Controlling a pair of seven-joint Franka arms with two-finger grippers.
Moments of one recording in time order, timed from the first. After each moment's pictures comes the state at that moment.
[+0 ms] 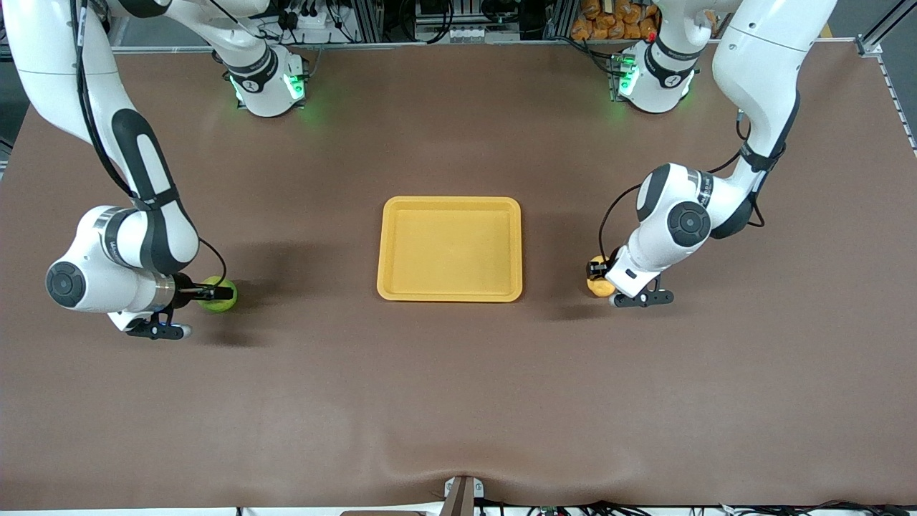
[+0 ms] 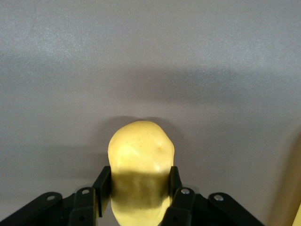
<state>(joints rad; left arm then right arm) -0.09 0.46 -0.24 -2.08 0.01 2.52 -0.40 0.01 0.54 -0.11 -1.83 0.16 2.13 -0.10</state>
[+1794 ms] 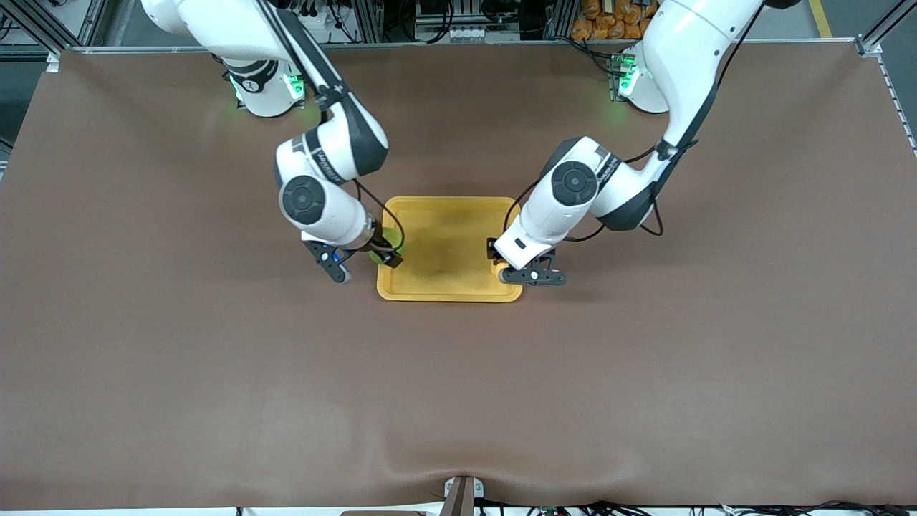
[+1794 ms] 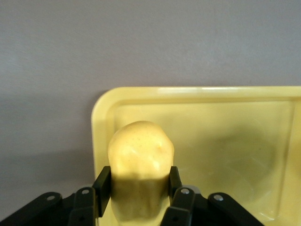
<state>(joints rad) -0.32 0.55 -0.36 -1.83 0.05 2.48 -0.64 0.65 0.43 -0.09 -1.89 0.34 2.23 1.24</state>
